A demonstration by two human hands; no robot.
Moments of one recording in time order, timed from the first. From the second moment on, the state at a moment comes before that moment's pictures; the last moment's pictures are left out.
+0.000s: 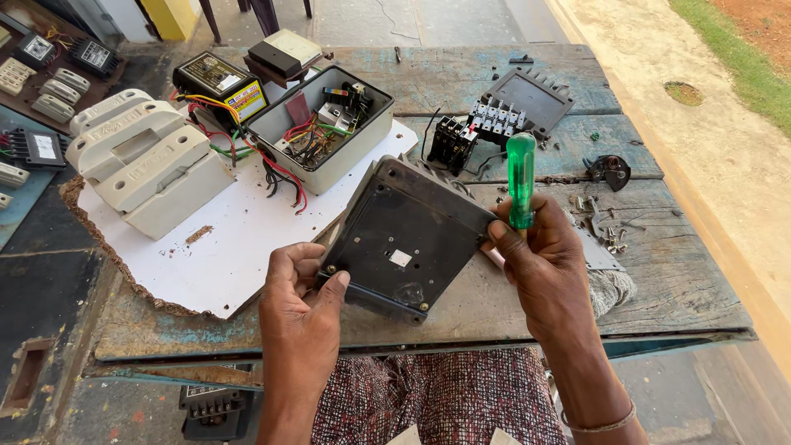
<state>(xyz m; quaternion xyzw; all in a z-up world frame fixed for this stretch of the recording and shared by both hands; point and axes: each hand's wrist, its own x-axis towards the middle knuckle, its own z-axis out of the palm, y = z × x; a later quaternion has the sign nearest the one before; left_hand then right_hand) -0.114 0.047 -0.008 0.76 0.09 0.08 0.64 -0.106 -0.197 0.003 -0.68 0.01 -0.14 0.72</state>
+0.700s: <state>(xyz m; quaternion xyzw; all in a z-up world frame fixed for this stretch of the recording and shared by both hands) -0.121 0.033 -0.059 0.57 -0.04 0.18 0.80 -0.121 -0.201 -0.031 -0.89 0.00 -0.12 0.44</state>
